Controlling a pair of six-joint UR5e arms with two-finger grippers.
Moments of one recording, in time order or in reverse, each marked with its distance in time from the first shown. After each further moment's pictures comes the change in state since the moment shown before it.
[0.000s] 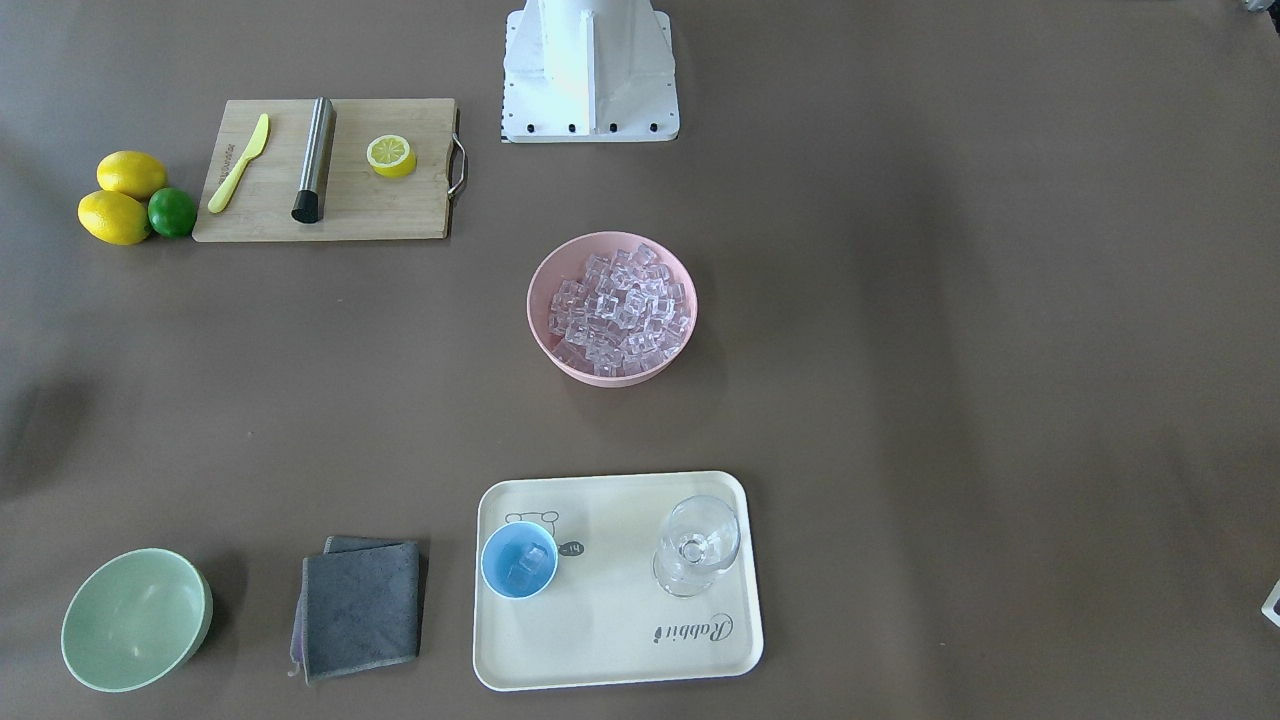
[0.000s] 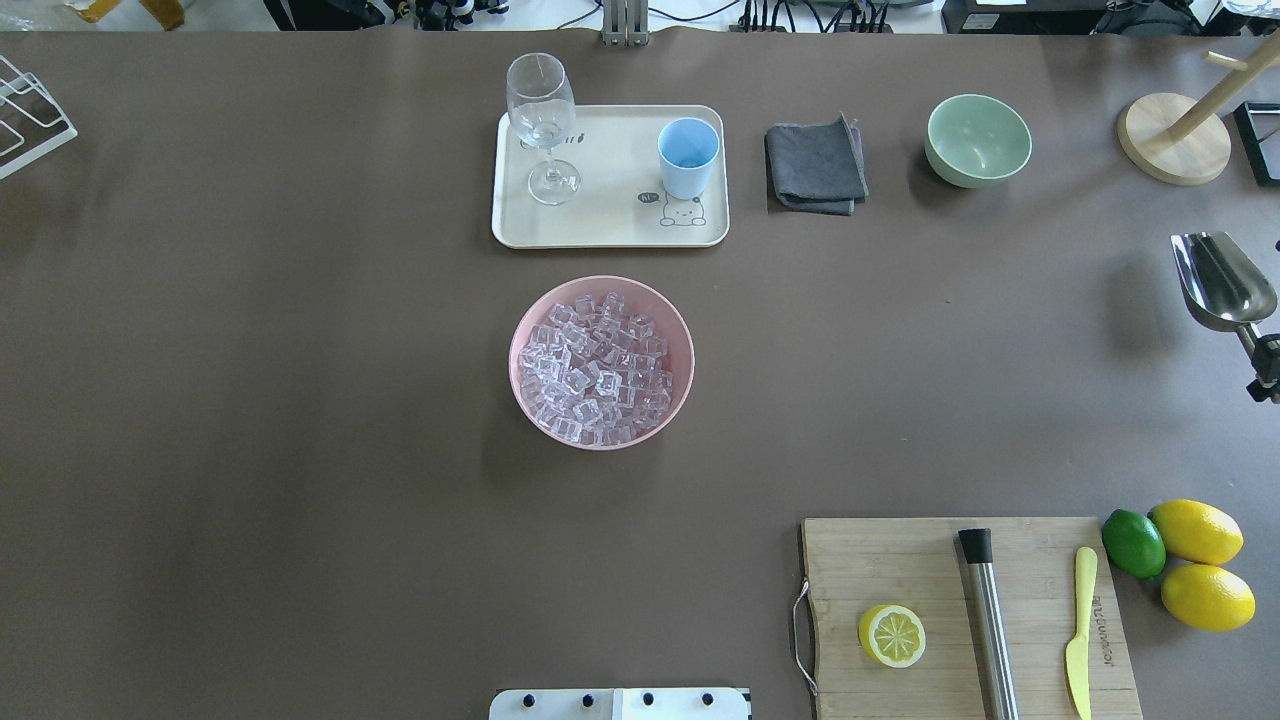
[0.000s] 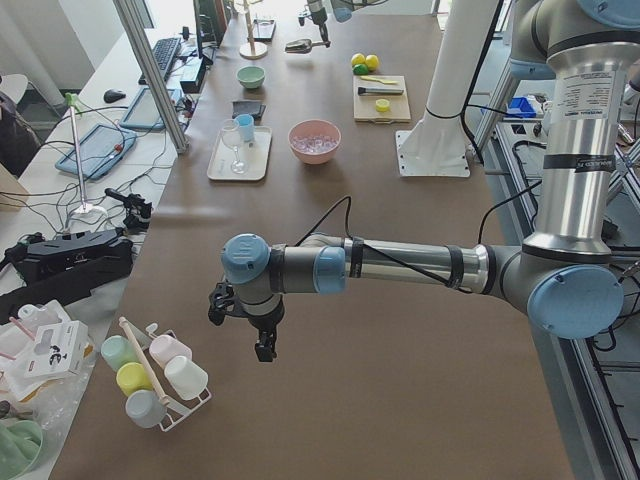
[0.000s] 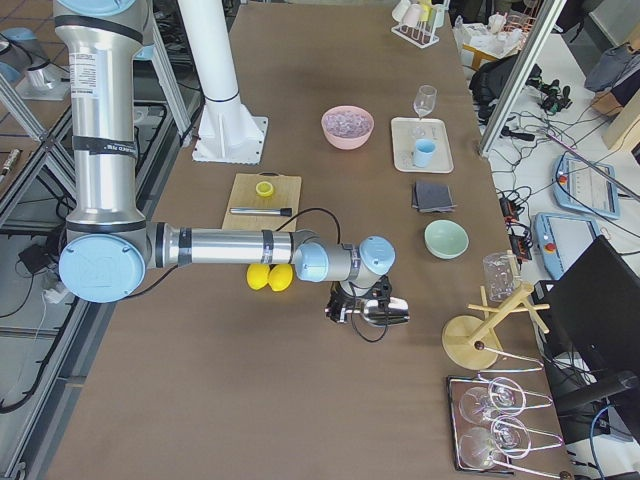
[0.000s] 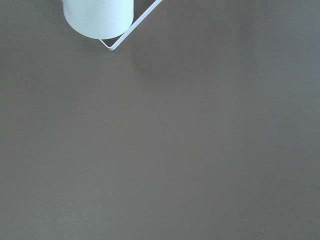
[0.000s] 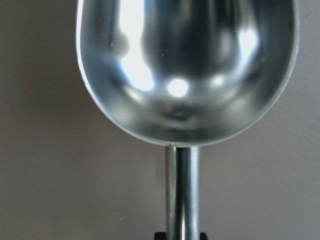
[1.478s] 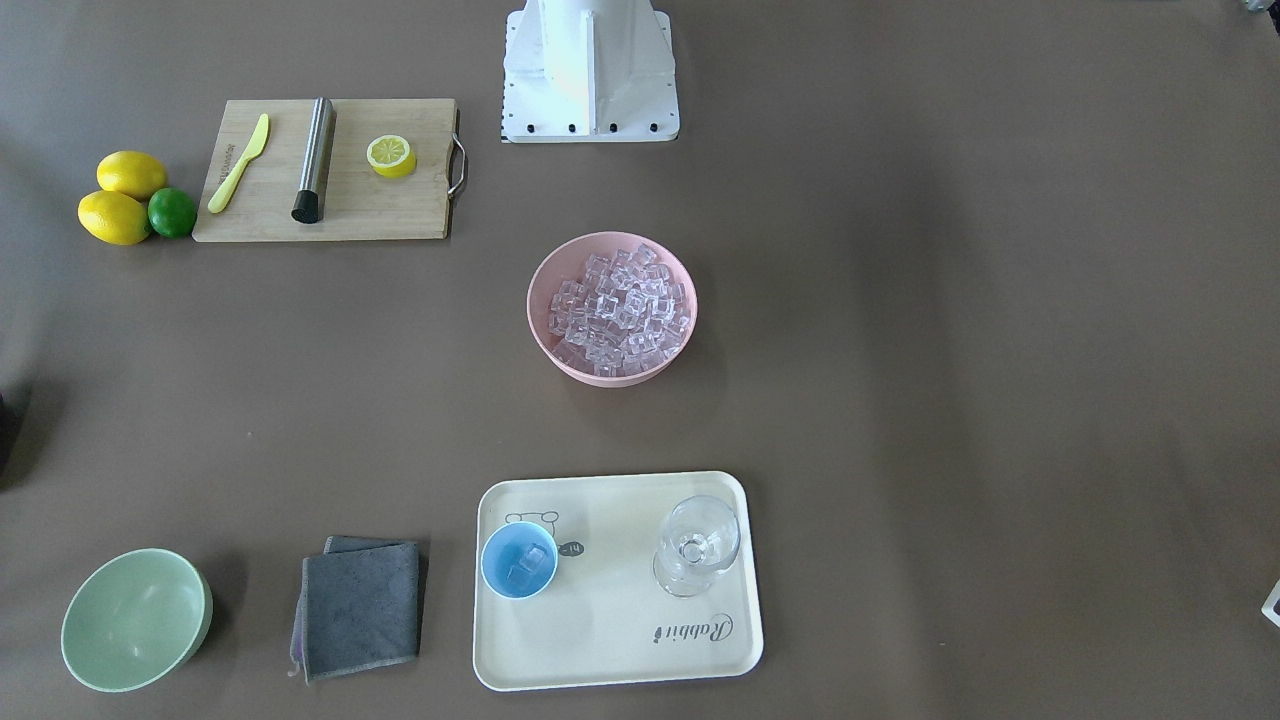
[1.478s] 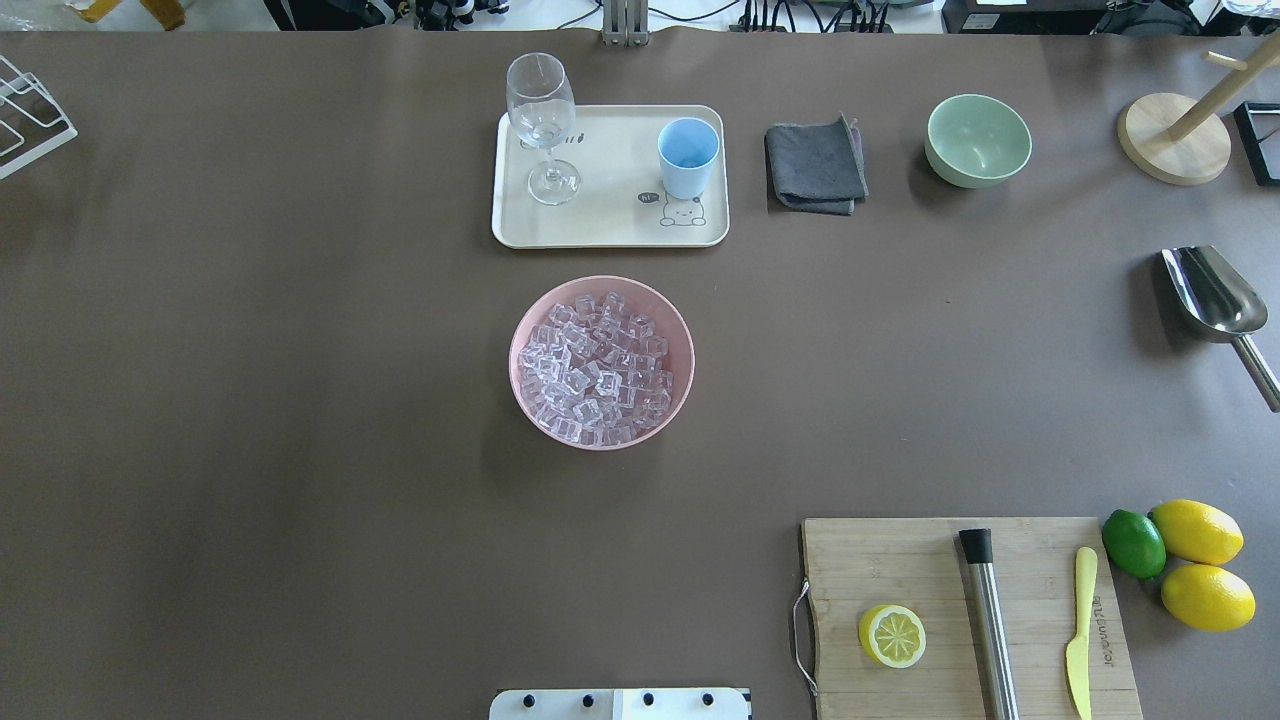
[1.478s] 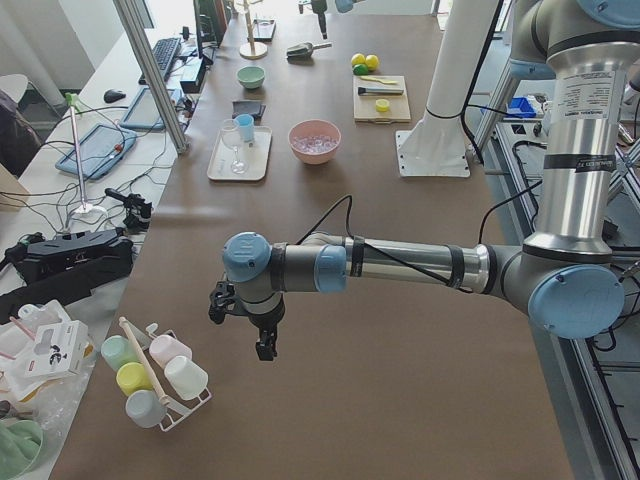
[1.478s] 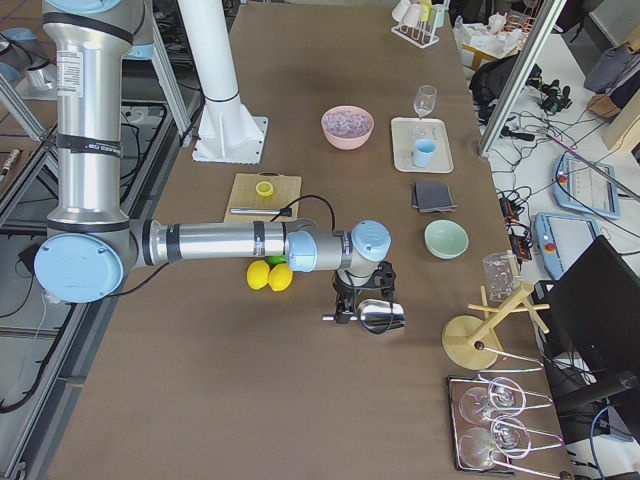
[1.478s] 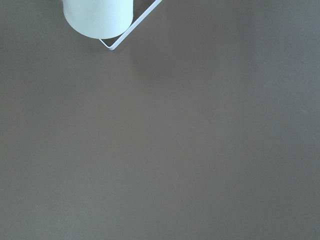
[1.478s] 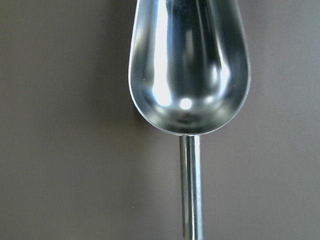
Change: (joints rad) left arm 0.002 0.002 -0.007 0.002 0.001 -0.006; right arm 0.104 -0.047 0.141 -0.013 -0.010 -0.029
